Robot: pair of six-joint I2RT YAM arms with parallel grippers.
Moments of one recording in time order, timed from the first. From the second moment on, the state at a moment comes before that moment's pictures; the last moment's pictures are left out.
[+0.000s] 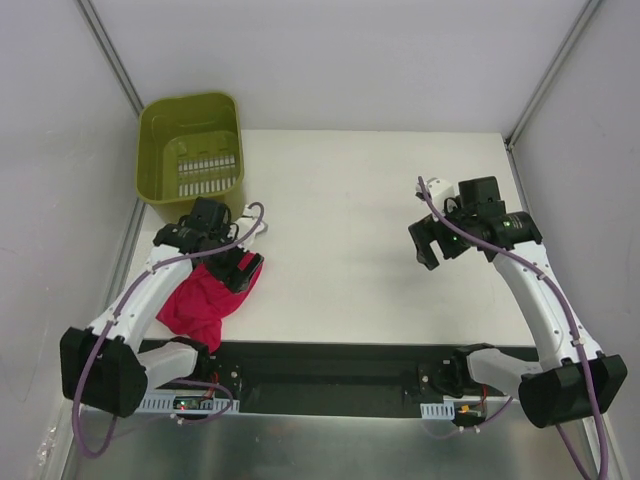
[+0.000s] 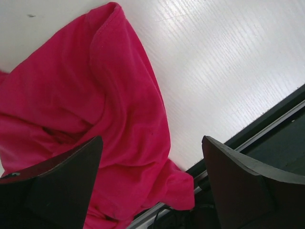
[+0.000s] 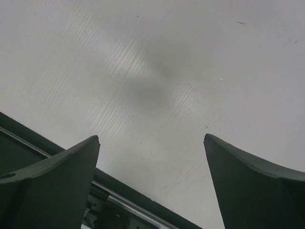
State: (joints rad) left arm -0.24 1.10 0.88 -0.93 0.29 0.43; right arm 0.24 1.14 1.15 -1.00 -0.19 -0.36
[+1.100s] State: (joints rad) left arm -0.52 1.69 1.60 -0.96 0.22 0.40; right arm -0.01 1.11 1.14 -0.96 -0.19 -0.25
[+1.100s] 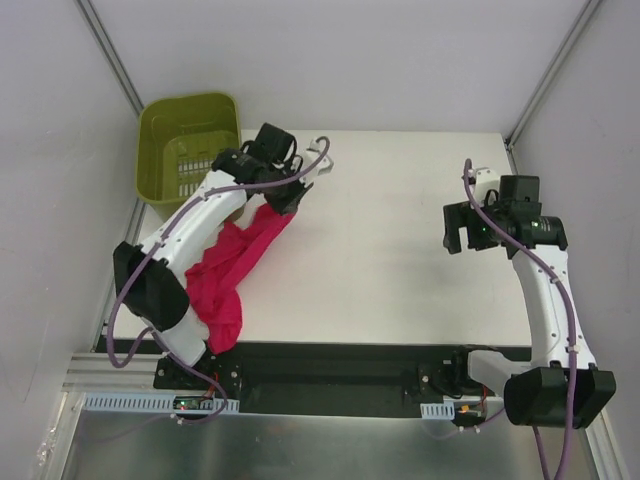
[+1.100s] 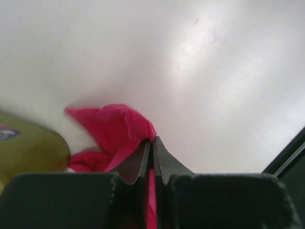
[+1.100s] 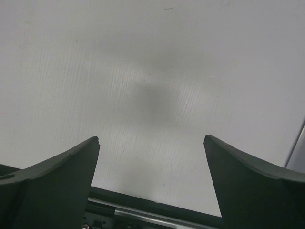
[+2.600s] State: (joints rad) left arm -0.41 1.99 1.49 -0.93 0.24 0.25; right arm 0.33 1.81 1.27 -0.97 -0.33 -0.68
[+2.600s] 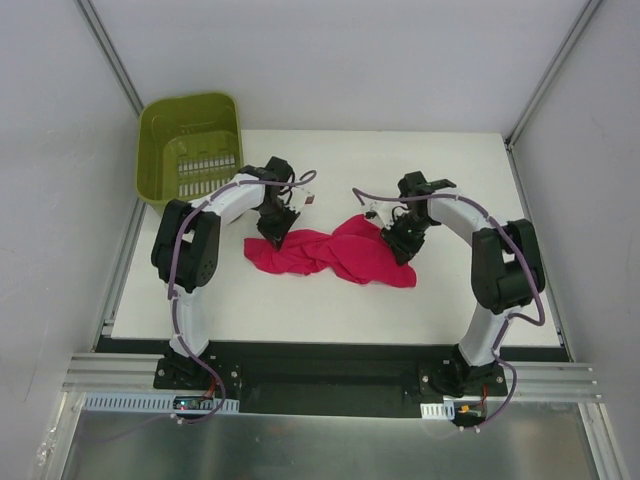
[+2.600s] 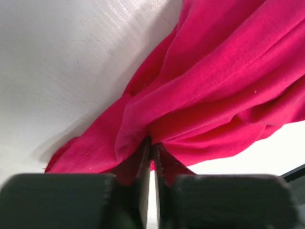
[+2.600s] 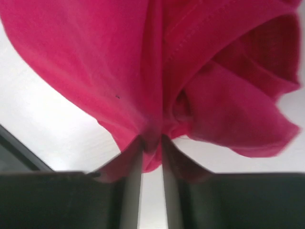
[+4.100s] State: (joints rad) left arm -0.33 1.54 1.69 -1.10 0.67 0.36; right arm -0.14 1.45 1.51 -1.35 -0.36 -0.69
